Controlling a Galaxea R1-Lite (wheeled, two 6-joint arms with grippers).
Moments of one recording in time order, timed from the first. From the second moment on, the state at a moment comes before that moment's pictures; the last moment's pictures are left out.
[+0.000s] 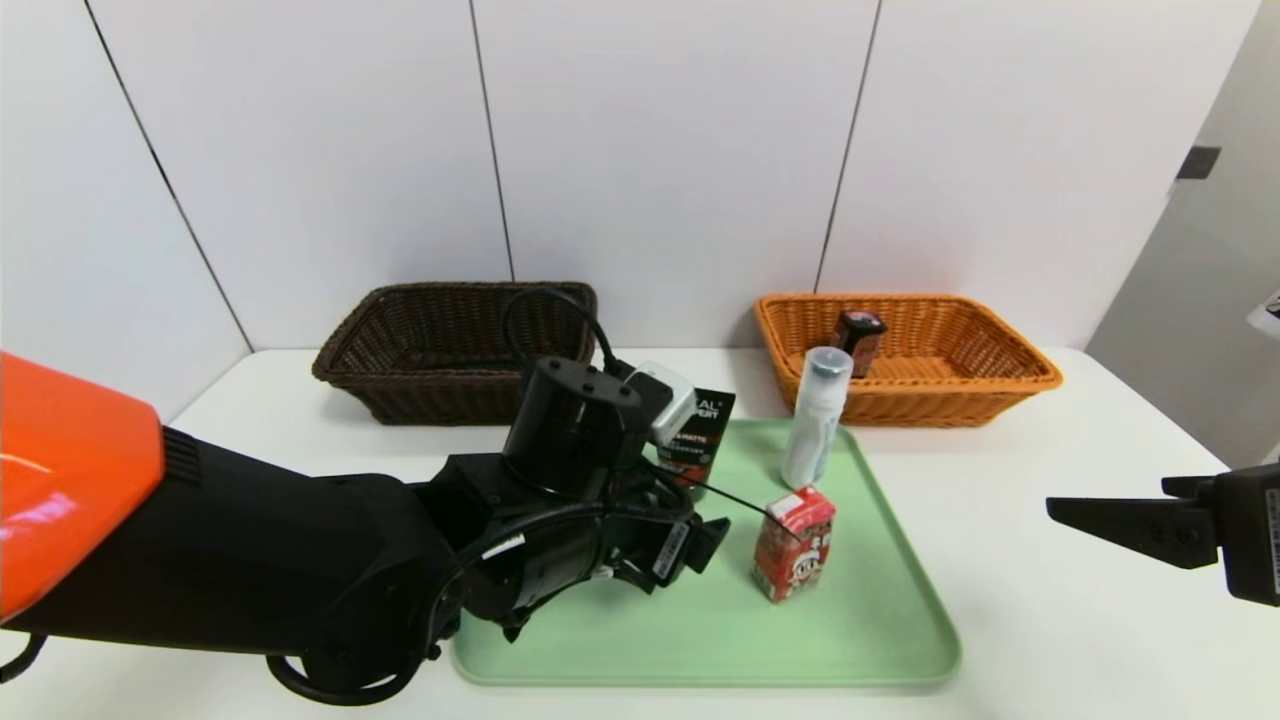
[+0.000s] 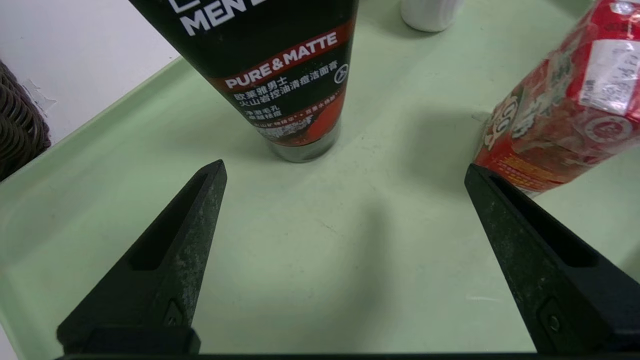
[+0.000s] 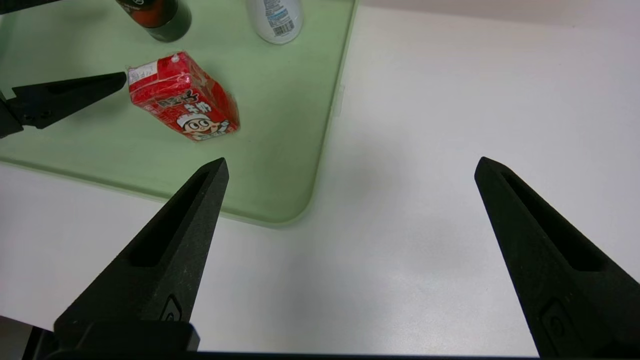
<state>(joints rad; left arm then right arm) -0.84 1.87 -0.95 -0.46 0.13 -0.01 0.33 1.11 -0.90 0.42 -0.03 0.14</state>
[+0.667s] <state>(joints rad) -0.80 1.95 -1.00 -0.56 0.13 -0.04 0.33 1.11 -0.89 0.41 -0.03 0.14</state>
